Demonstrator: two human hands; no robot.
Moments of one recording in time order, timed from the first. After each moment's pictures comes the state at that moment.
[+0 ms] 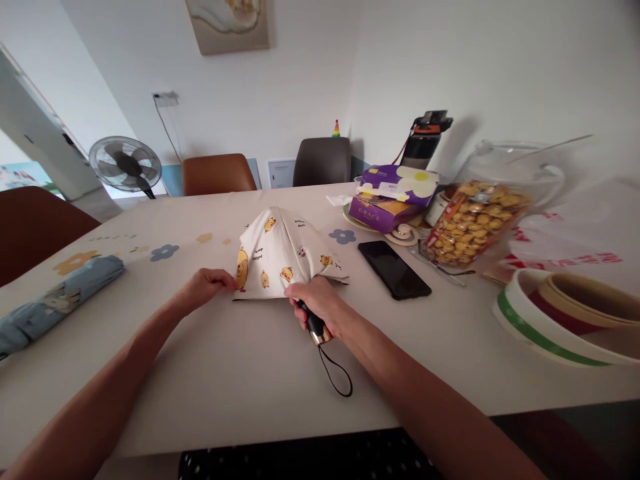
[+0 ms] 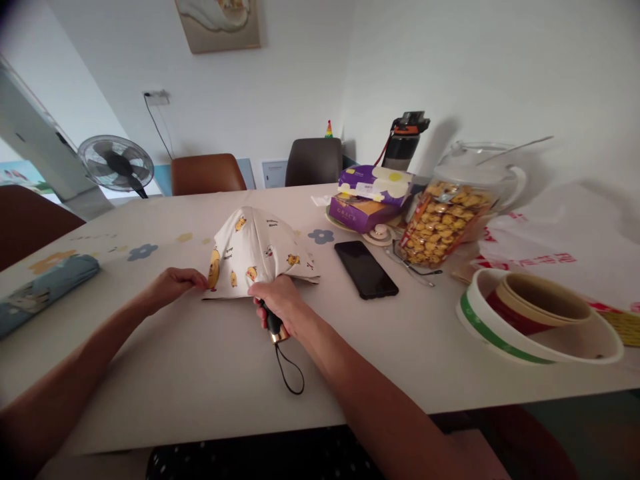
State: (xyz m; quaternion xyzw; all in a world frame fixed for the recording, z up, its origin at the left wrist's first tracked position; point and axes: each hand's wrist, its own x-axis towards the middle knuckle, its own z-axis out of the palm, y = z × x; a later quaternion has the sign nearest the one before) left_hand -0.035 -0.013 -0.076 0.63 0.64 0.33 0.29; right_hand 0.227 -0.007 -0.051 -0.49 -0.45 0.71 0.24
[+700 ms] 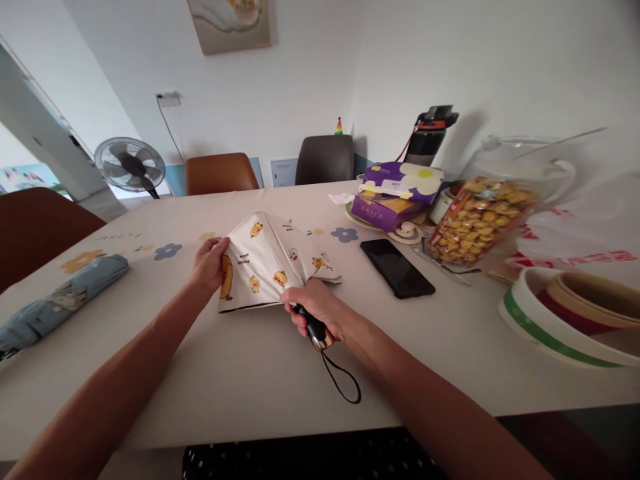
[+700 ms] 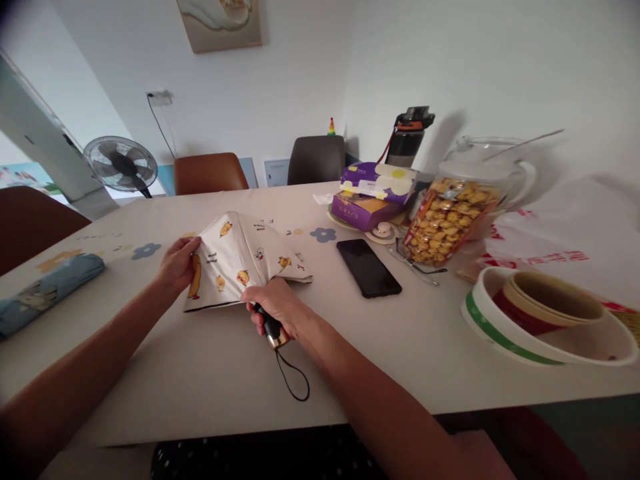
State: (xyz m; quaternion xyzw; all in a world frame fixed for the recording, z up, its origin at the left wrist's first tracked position) left_hand -0.004 0.027 -0.069 0.29 0.53 0.71 0.37; right_hand 0.232 -0.018 -0.033 -0.44 -0.45 0.76 0.15
